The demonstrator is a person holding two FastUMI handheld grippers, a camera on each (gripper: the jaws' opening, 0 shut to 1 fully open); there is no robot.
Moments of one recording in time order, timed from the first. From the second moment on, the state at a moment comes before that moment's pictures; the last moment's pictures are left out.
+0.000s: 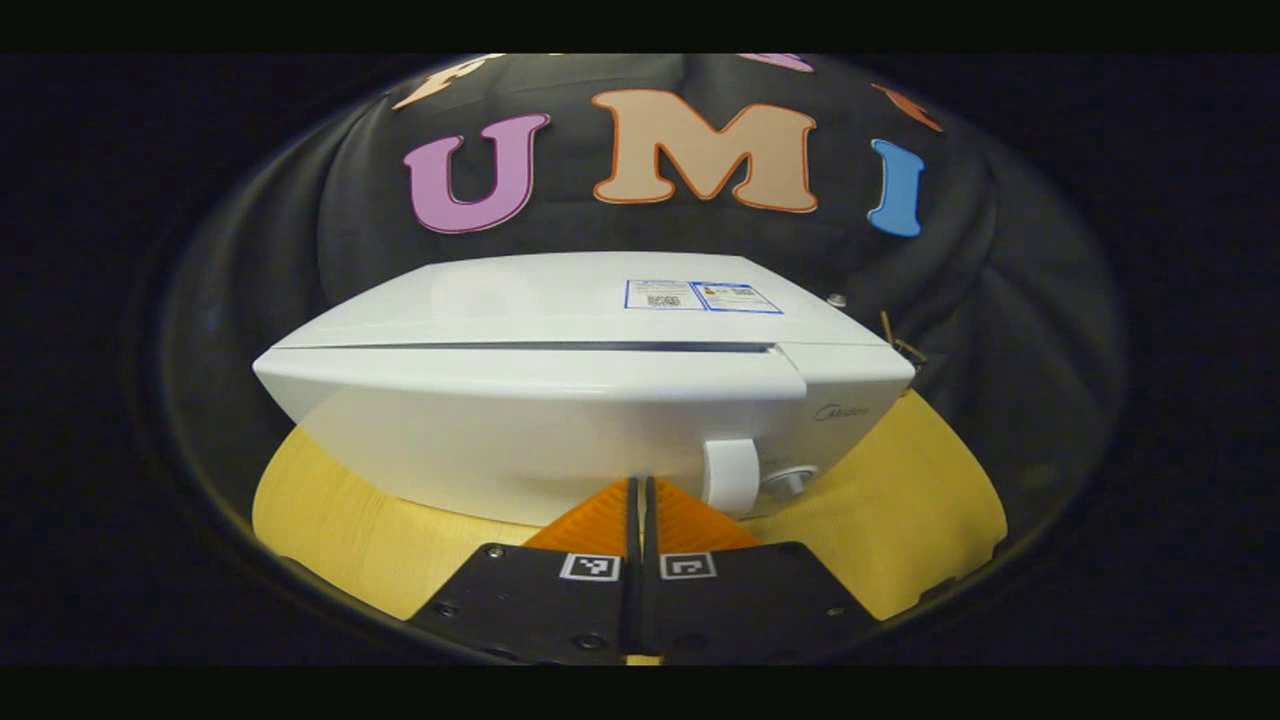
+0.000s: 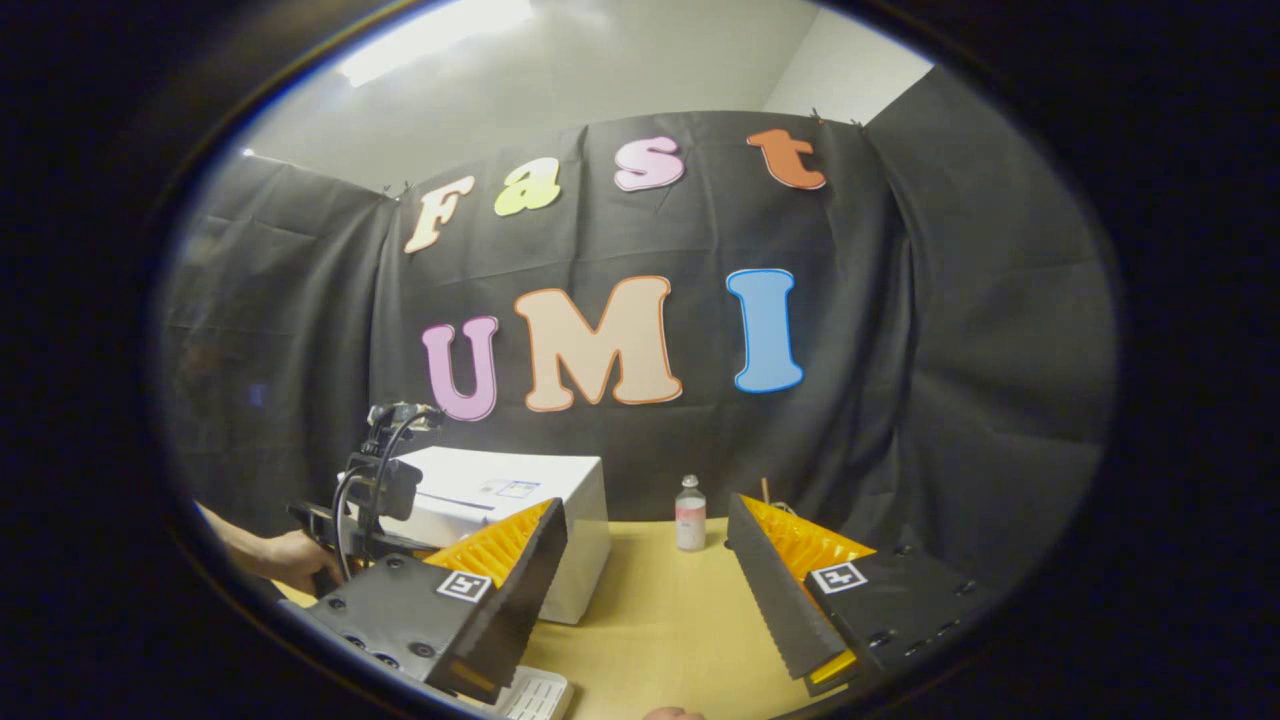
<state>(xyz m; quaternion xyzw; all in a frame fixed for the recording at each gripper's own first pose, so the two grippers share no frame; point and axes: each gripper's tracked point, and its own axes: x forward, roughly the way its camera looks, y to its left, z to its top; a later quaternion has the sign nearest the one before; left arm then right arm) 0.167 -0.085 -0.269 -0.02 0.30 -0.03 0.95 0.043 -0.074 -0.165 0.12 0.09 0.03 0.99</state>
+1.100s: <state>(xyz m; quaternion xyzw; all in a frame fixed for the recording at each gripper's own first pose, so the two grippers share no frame) 0.123 -0.096 -0.152 0.00 0.17 -0.08 0.98 0.053 -0.053 -0.154 0.10 0.10 0.03 0.99</state>
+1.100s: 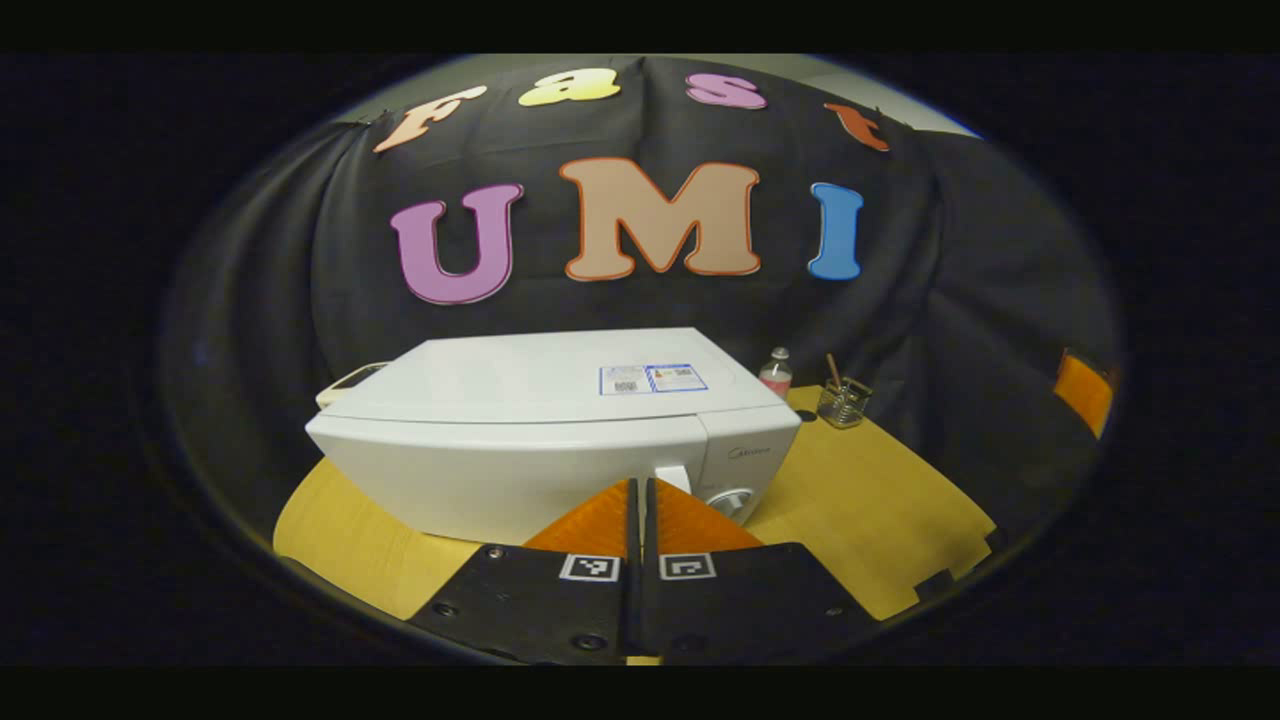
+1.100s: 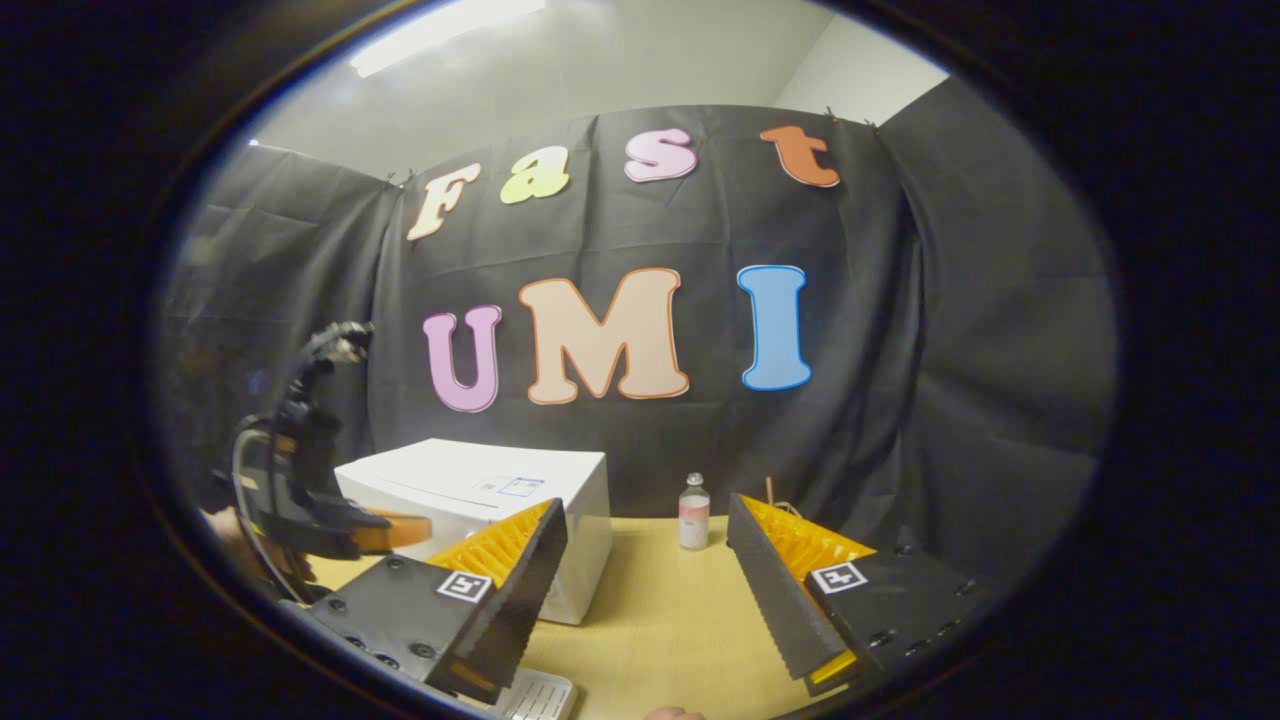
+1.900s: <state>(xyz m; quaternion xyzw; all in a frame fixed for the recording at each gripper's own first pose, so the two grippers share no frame) 0.054 -0.039 0.023 0.01 -0.04 -0.08 1.00 0.061 0.001 -0.090 0.05 0.06 0.06 1.00</state>
